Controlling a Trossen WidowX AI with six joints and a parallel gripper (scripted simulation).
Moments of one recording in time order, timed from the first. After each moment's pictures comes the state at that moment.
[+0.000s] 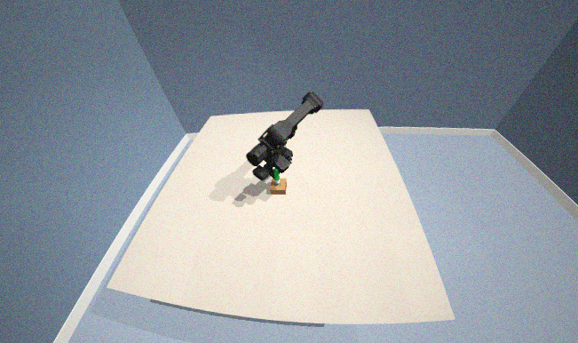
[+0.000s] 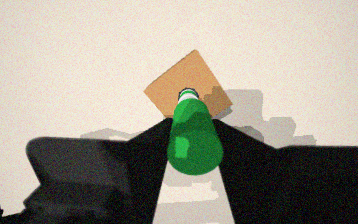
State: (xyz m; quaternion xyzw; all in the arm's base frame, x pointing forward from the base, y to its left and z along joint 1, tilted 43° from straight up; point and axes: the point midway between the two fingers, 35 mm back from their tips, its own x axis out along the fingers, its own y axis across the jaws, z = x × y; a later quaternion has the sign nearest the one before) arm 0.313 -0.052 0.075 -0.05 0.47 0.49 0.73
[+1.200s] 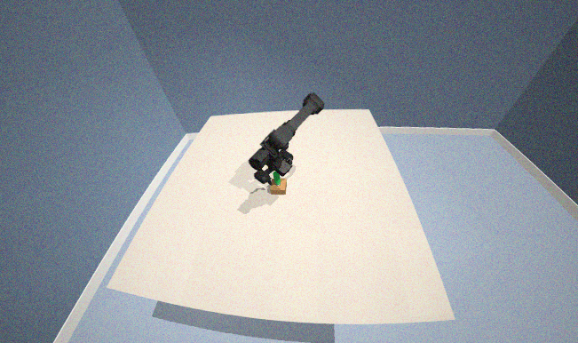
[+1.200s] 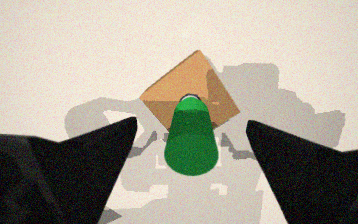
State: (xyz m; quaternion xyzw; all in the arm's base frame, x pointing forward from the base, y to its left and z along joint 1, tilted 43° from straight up) arm 0.313 -0.036 0.060 -0.05 0.47 0.49 0.73
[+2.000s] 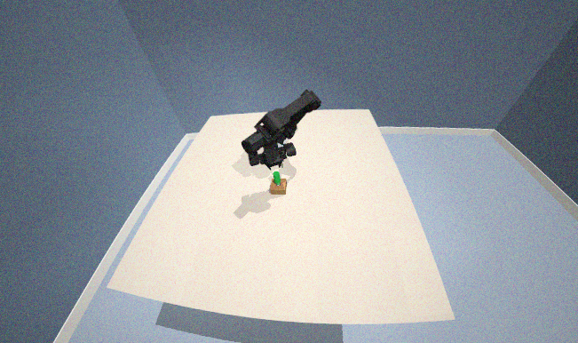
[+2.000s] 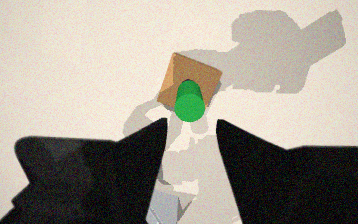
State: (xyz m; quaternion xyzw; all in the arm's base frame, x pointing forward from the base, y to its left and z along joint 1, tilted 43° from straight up) arm 0.308 -0.083 0.110 0.16 0.59 0.34 0.71
